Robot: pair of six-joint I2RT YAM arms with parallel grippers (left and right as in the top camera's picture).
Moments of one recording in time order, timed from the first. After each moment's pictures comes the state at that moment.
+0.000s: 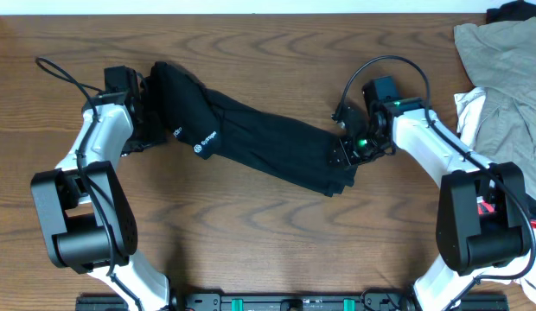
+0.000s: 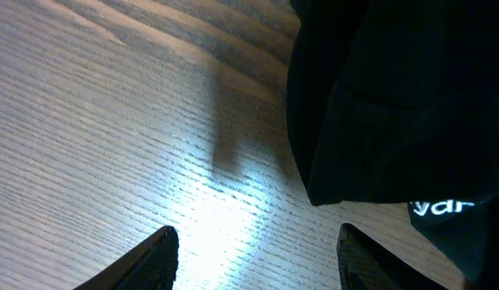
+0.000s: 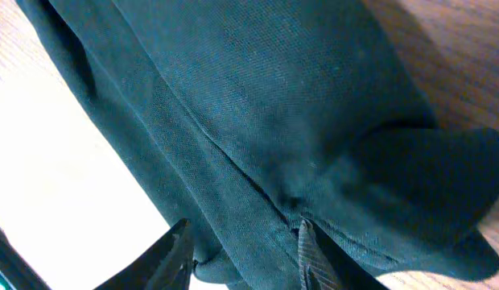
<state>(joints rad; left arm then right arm) 0.16 1.88 1.26 -0.74 -0.10 -0.19 0.22 1.86 1.20 -0.81 -0.46 -0.12</state>
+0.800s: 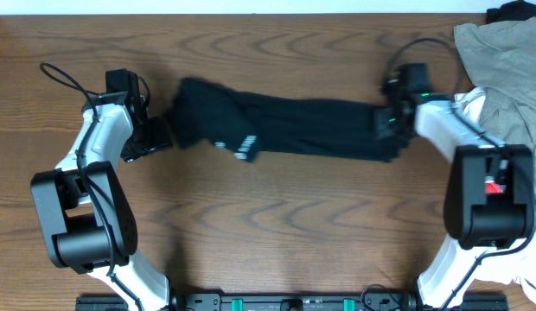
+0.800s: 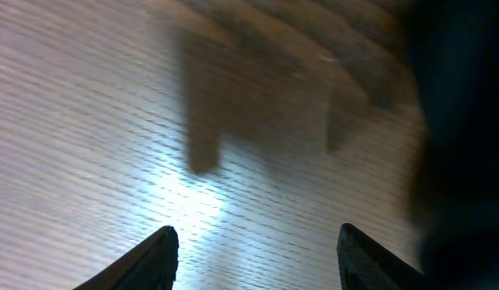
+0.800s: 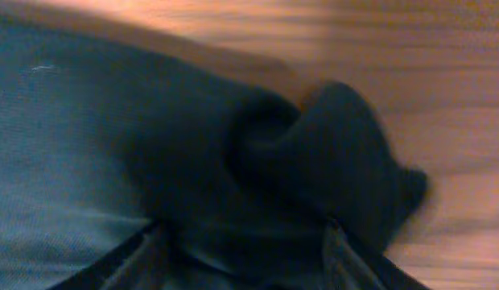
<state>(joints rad) 0.16 1.88 1.26 -0.81 0.01 -0.20 -0.02 1.99 1.27 -0.51 0.00 -0.02</state>
